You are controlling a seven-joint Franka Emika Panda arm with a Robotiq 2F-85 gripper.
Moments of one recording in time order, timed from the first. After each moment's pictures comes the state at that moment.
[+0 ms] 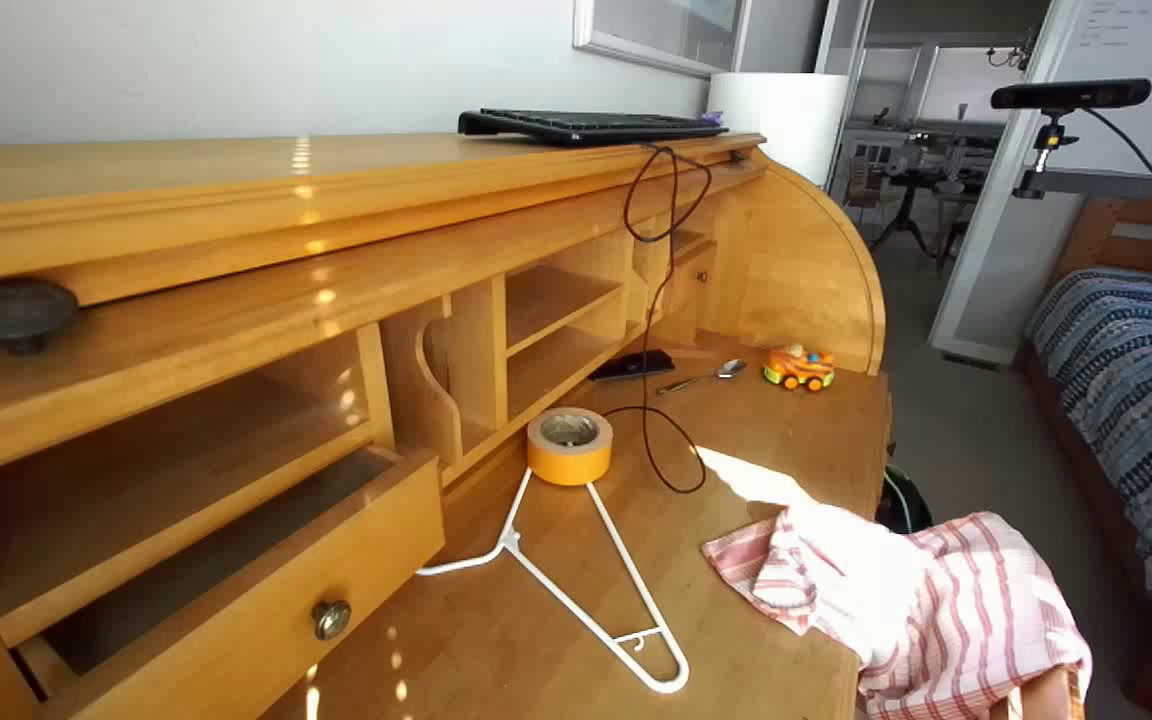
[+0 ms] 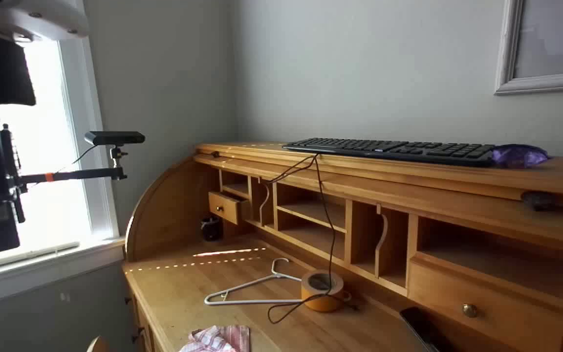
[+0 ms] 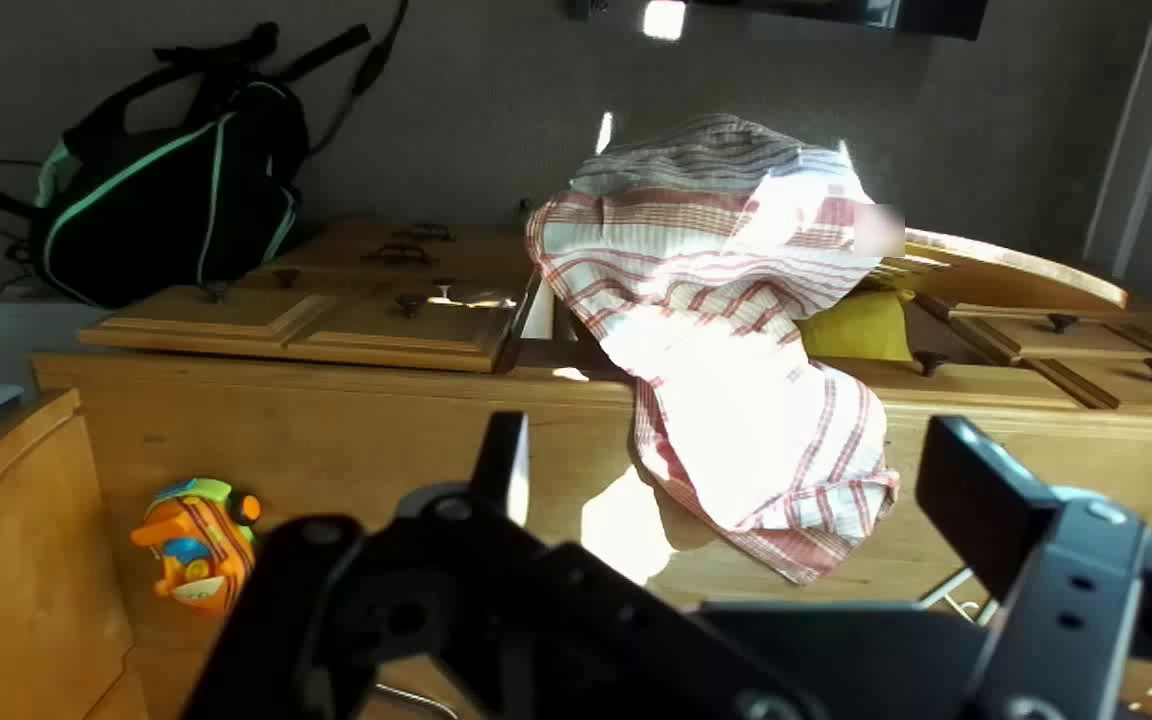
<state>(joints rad) -0.16 -0.83 -0.29 -2.54 -0.26 1.77 -0.43</state>
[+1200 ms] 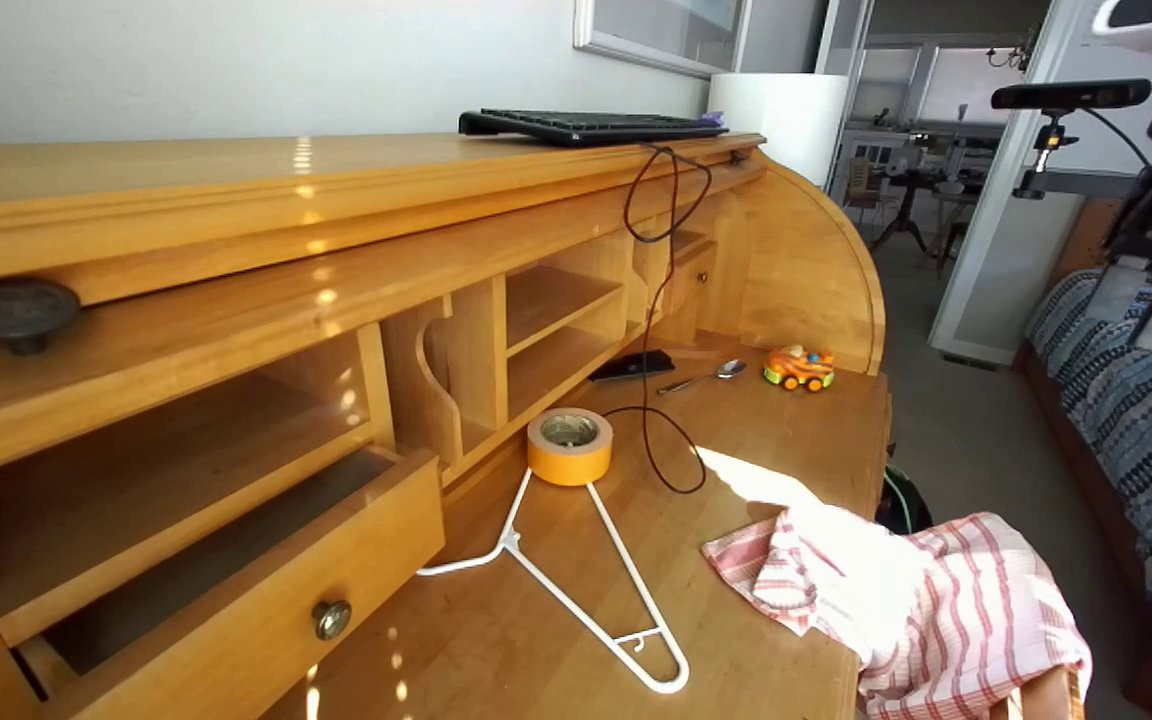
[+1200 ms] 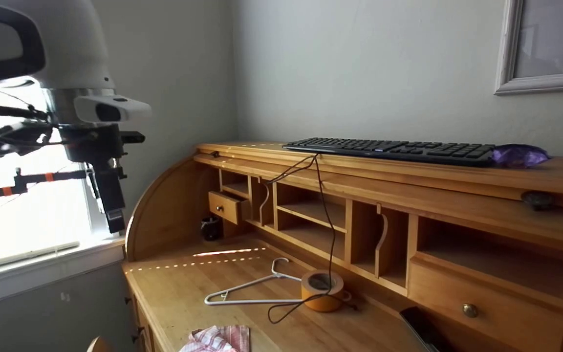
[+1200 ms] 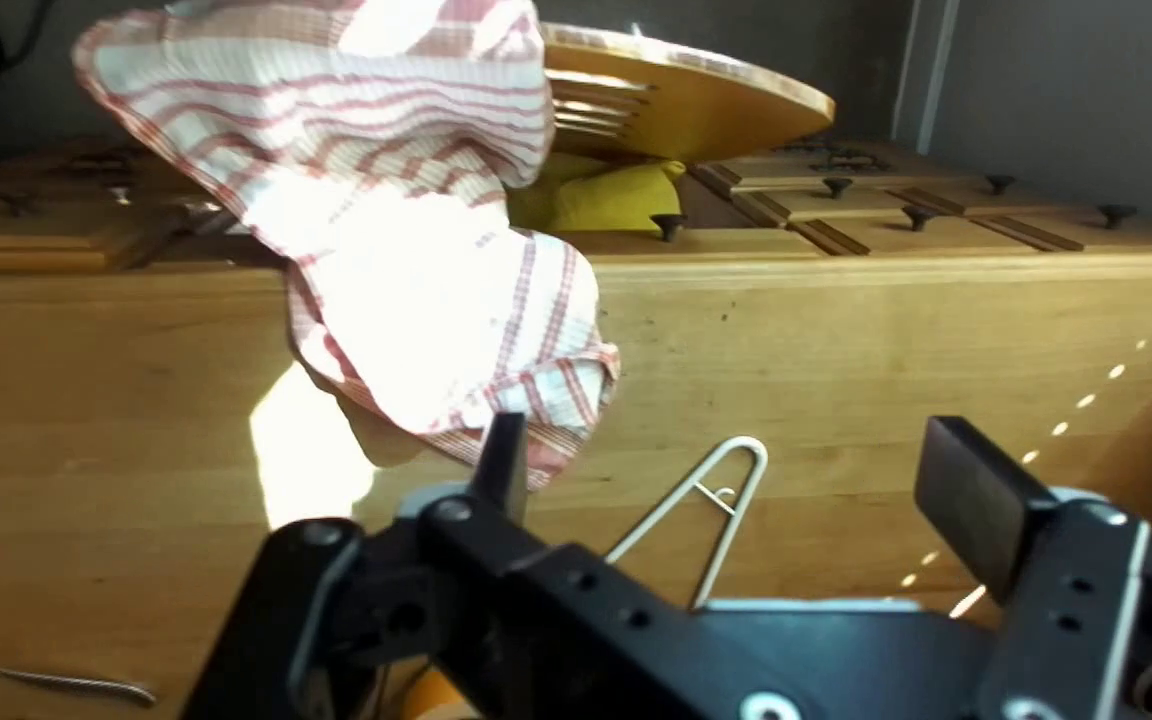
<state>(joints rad) 0.05 -0.68 -0.05 -2.65 0.08 2.06 -0.11</state>
